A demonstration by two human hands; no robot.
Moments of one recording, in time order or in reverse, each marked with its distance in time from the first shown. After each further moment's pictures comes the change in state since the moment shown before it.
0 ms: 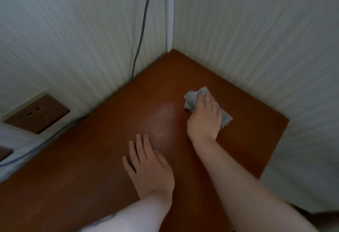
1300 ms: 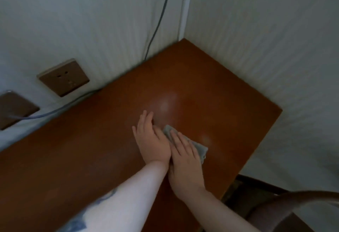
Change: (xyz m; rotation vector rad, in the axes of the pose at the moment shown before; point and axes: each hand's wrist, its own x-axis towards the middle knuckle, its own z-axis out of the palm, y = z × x) left_hand -0.004 -0.018 -0.014 -0.666 0.124 -0.012; right_hand -0.185 0.016 -0.022 0.033 -0.256 -0.508
